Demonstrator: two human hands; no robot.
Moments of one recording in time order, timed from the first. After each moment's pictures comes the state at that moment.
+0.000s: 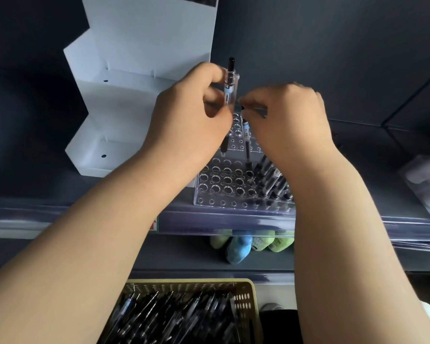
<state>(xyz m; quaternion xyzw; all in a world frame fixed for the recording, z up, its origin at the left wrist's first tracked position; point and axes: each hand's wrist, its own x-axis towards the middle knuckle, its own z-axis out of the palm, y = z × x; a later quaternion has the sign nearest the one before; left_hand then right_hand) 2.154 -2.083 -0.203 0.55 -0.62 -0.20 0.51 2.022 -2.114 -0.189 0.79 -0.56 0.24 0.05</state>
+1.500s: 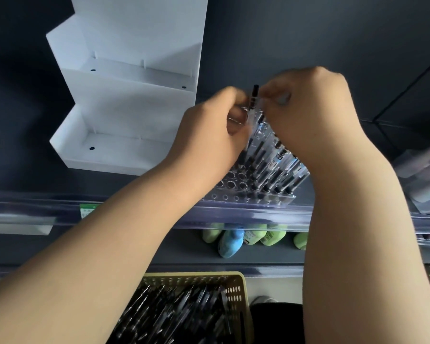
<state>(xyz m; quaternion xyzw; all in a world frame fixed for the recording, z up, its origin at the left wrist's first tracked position) 2.124 -2.082 -0.223 0.55 -0.65 -0.23 0.48 2.001 -2.105 -0.170 0.77 -0.59 0.24 0.06</state>
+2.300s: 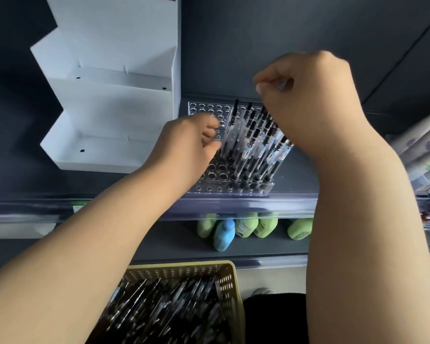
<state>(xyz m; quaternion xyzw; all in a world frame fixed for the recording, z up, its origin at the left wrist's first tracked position) 2.118 -2.077 -0.239 0.62 -0.68 -0.18 0.35 1.969 -2.079 -0.152 0.76 -0.57 0.32 0.01</state>
